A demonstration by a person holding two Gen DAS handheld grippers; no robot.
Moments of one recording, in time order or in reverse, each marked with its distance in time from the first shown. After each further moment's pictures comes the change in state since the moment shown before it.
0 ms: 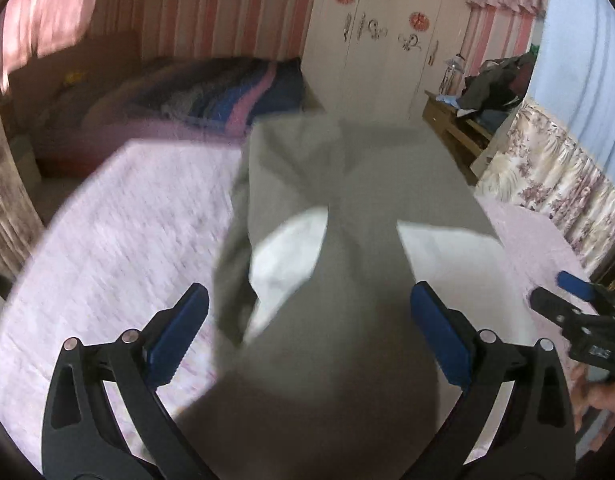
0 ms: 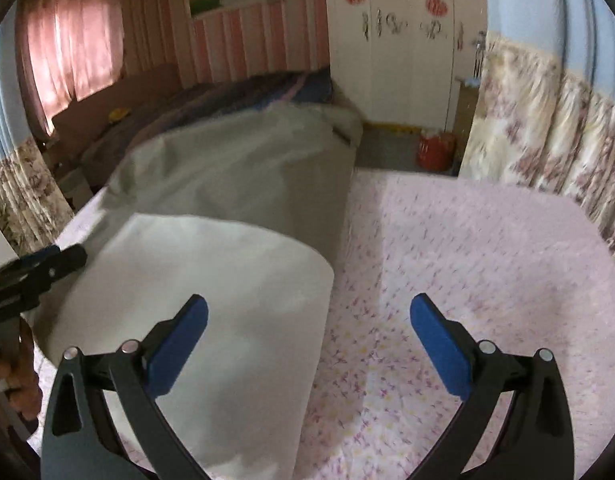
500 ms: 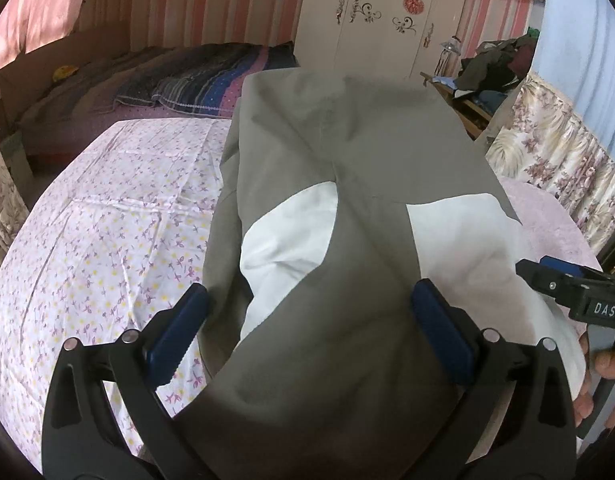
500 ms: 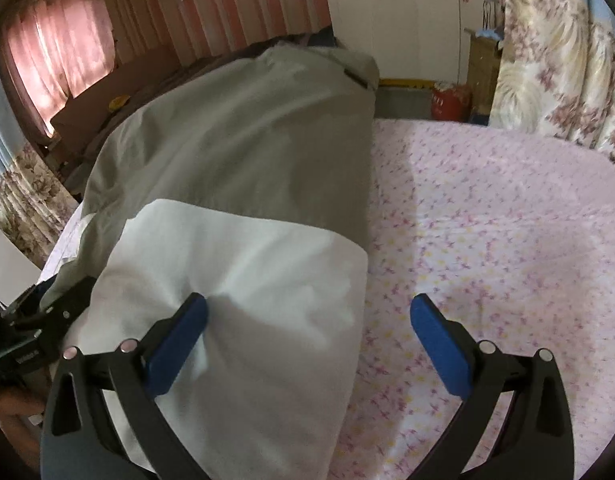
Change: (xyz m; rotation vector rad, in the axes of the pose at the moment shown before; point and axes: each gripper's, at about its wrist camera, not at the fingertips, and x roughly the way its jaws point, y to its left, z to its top) left arm 0.031 0.005 -0.014 0.042 0.031 0.003; right arm 0.049 0.000 0.006 0.093 0.136 0.101
